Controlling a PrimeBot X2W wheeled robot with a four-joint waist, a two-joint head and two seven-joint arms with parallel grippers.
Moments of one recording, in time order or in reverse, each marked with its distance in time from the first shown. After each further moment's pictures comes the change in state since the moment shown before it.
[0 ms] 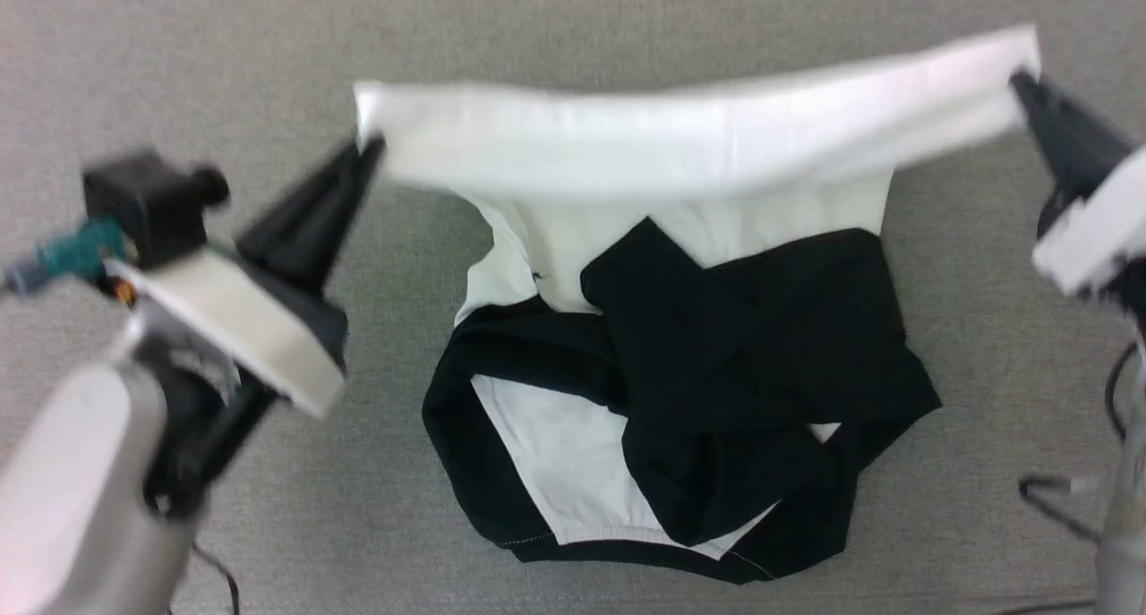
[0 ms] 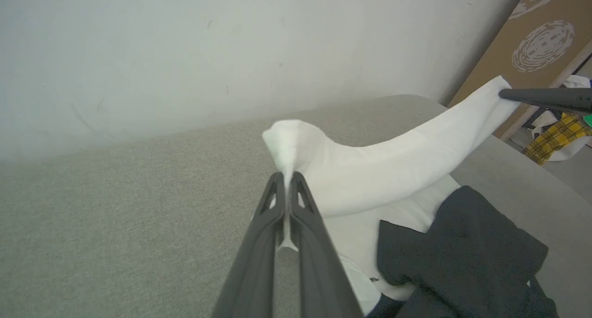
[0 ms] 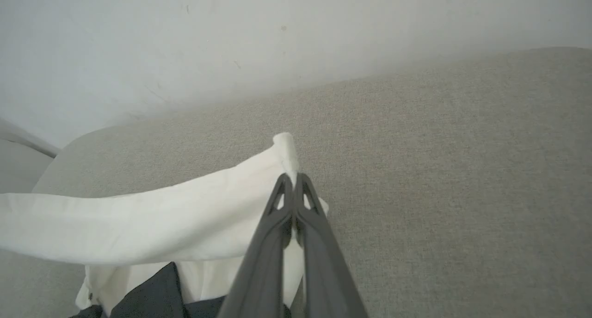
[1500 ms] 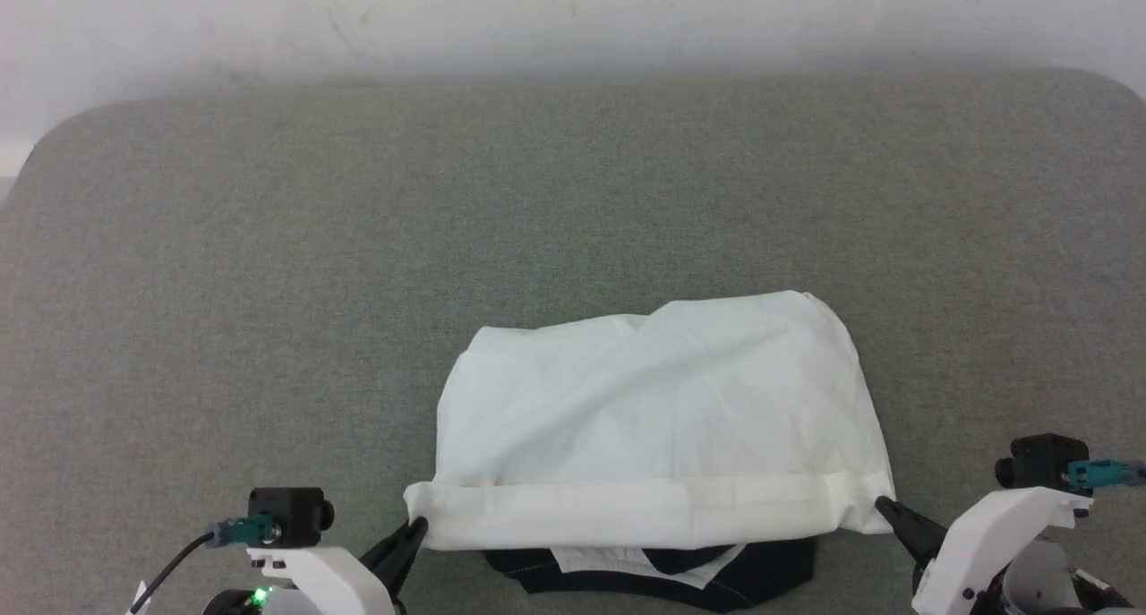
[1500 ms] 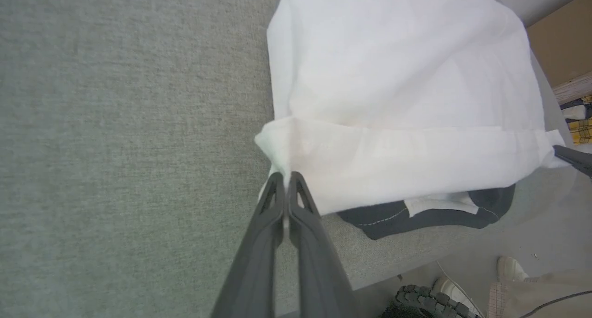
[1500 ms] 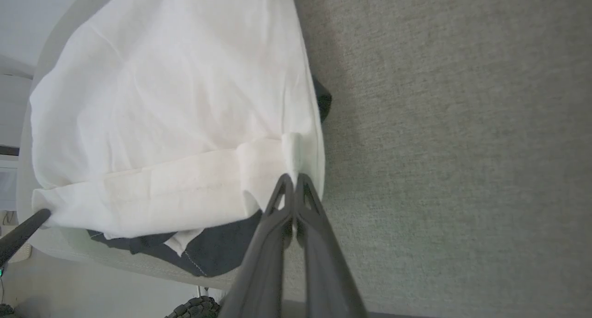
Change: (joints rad) left arm 0.462 -0.106 -0.120 0.255 -0.133 0.139 0.025; right arm 0.571 0.020 0.098 0.202 0.095 0.000 -0.100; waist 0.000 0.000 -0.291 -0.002
